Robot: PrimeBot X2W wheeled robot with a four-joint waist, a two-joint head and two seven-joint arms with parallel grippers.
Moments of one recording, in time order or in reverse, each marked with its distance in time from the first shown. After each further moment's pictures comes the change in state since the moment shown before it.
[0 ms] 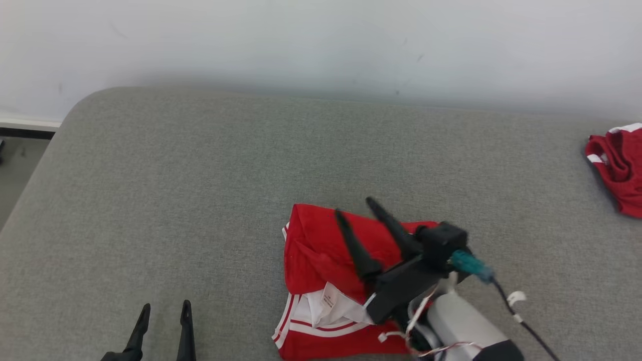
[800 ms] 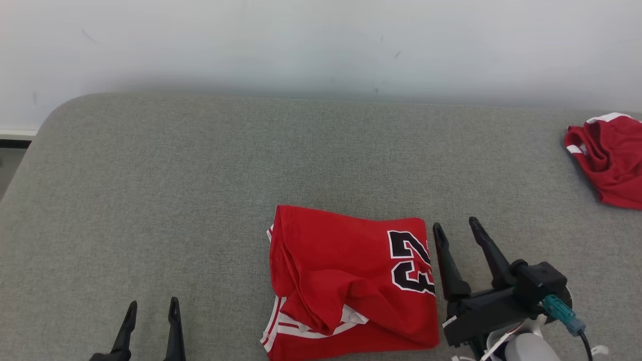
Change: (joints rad) left arm 0.013 0.000 0.043 -0.044 0.021 0.003 0.000; right arm 0.268 -0.071 -0.366 -0.234 -0.196 0.000 -0.020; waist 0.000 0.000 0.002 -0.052
